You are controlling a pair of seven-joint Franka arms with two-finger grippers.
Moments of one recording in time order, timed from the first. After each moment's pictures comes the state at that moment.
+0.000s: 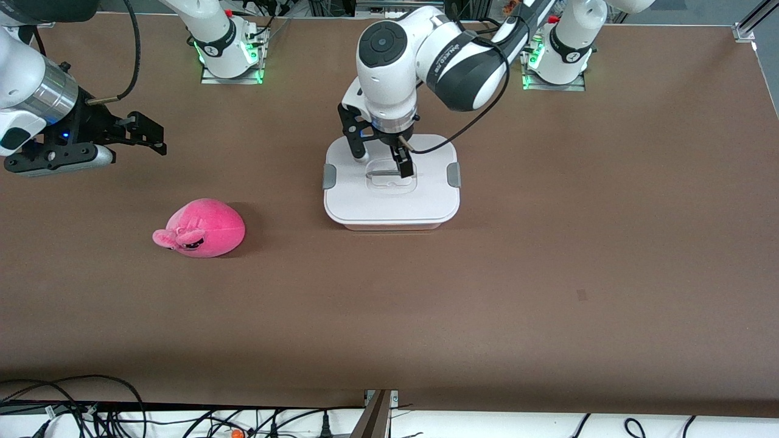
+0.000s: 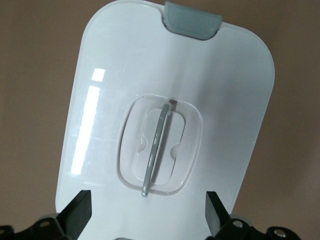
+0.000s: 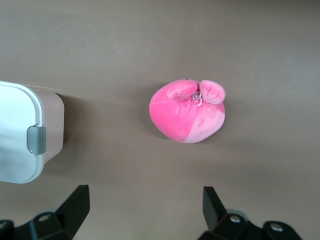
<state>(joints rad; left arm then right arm) -0.79 0.50 -0.06 -1.39 0.06 1.85 0.48 0.19 0.03 -0.07 -1.62 0.06 1.62 -0.02</state>
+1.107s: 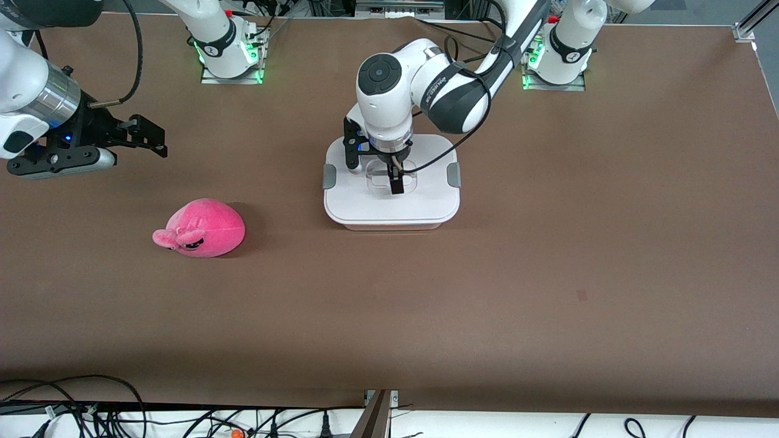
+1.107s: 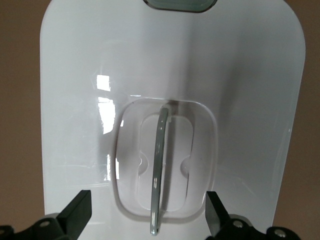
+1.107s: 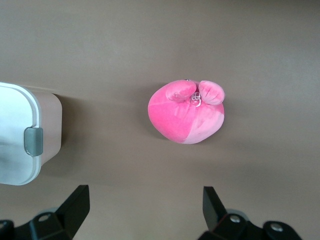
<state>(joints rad) -0.79 0.56 -0.05 -1.45 0.07 1.95 0.59 0.19 0.04 -0.07 -1.63 0.06 1.63 -0.02</state>
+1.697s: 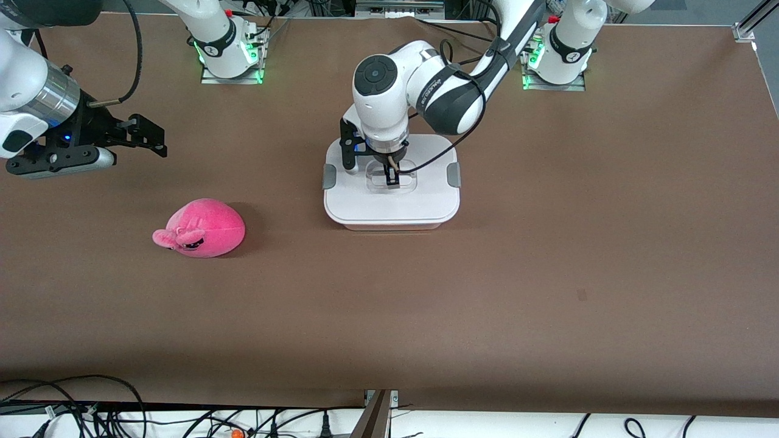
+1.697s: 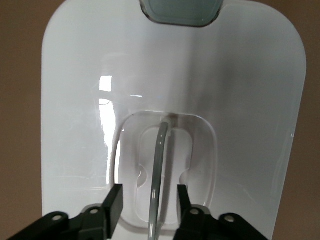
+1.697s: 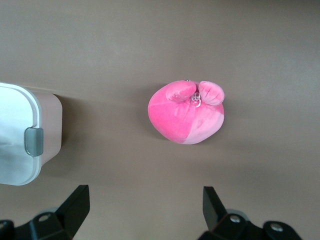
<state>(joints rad) -0.80 0.57 -0.05 -1.43 0.07 1.96 0.57 0.19 0.03 -0.07 -1.63 0.06 1.63 -0.02</state>
